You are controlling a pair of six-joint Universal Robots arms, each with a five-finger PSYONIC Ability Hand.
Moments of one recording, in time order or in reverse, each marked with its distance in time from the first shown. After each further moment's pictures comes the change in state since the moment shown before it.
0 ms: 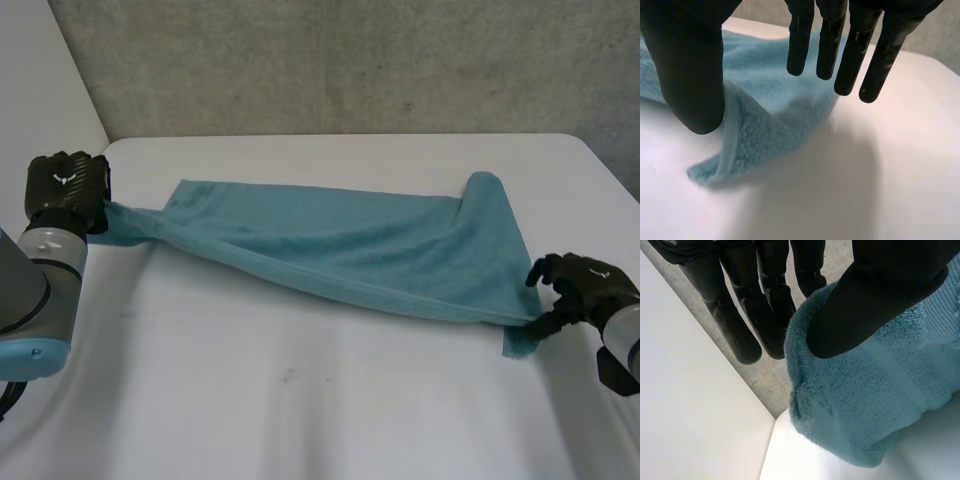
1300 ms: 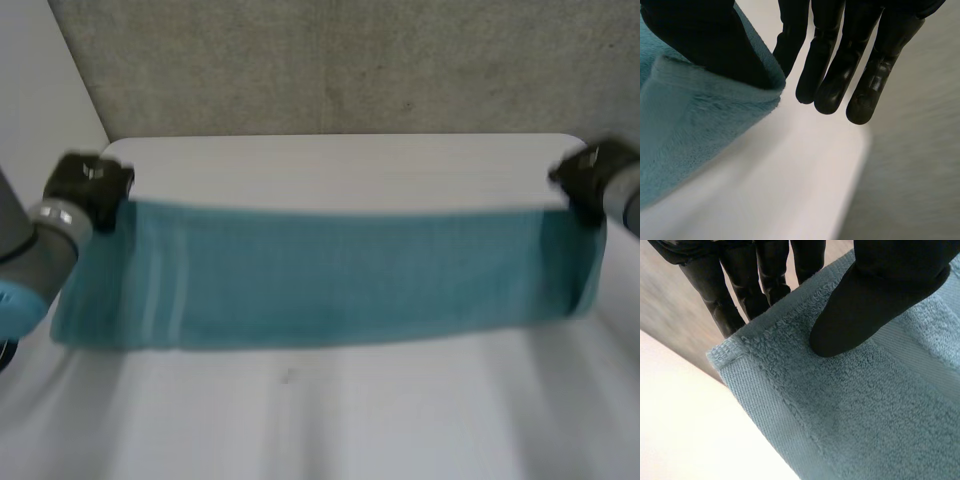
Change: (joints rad) left arm -0.017 -0.070 0.322 -0.491 0.072 0.251; right arm 0.145 0.236 -0.821 0.474 0.184 -0.760; left_hand 0.006 0.000 0.000 0.000 0.002; right_hand 0.488 0.618 0.625 0.631 0.597
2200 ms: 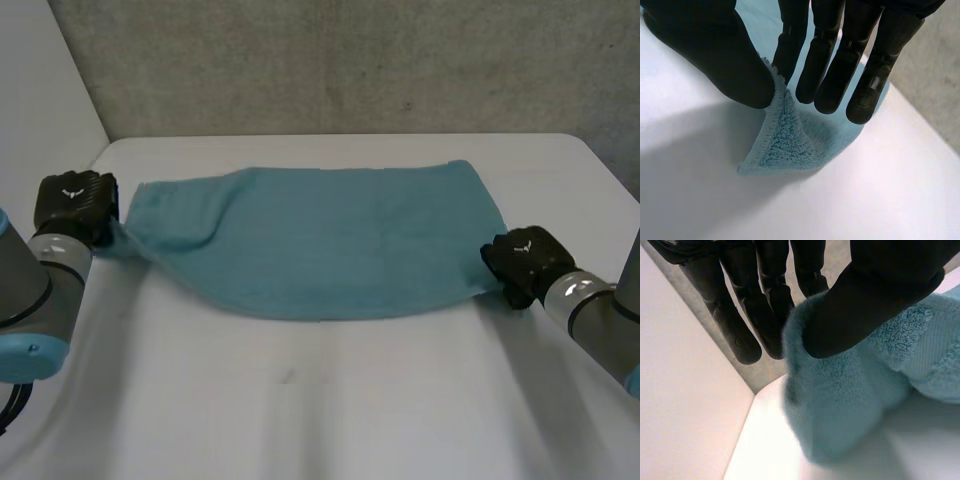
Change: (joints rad) left arm 0.014 0.042 -0.272 0.342 -0.085 -0.286; right arm 0.006 -0.019 0.563 -0.483 -0.244 0.217; left_hand 0.005 0.000 0.000 0.000 0.000; right_hand 0.000 0.000 0.001 0.001 0.008
